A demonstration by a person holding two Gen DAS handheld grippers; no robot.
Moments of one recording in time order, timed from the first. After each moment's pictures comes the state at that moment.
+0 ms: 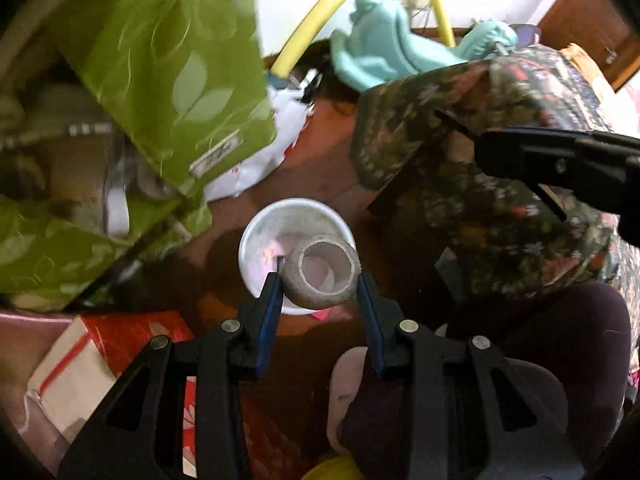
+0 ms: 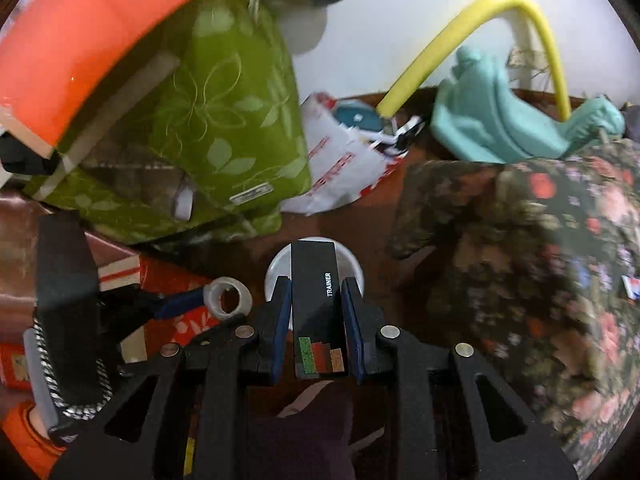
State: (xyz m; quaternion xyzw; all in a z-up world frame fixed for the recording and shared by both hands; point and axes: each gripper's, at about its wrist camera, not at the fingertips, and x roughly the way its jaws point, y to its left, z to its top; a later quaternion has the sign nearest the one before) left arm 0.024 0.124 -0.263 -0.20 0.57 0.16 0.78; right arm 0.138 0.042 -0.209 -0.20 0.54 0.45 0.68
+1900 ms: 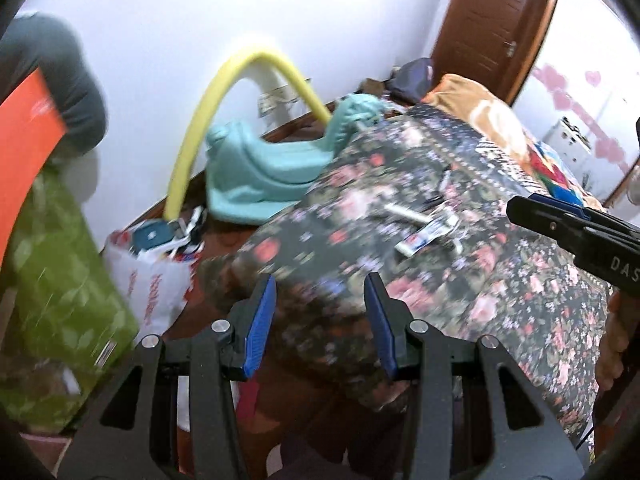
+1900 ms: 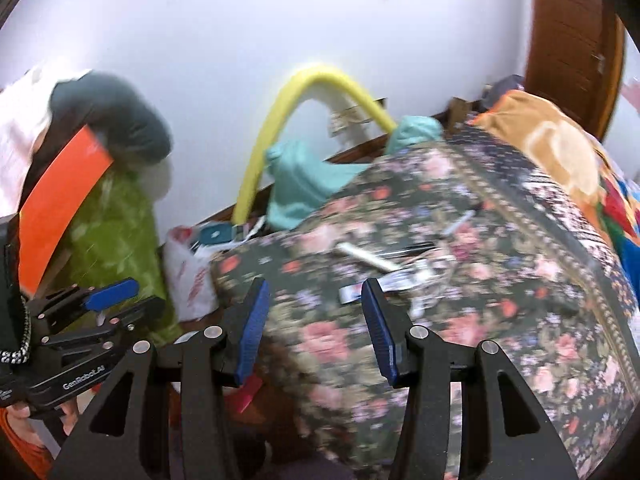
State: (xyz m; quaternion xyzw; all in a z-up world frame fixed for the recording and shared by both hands) left arm 0.196 -0.039 -0.096 -0.11 0.44 0.04 0.89; right arm 0.266 -0.210 -0.077 -0.06 0.42 0.27 0.86
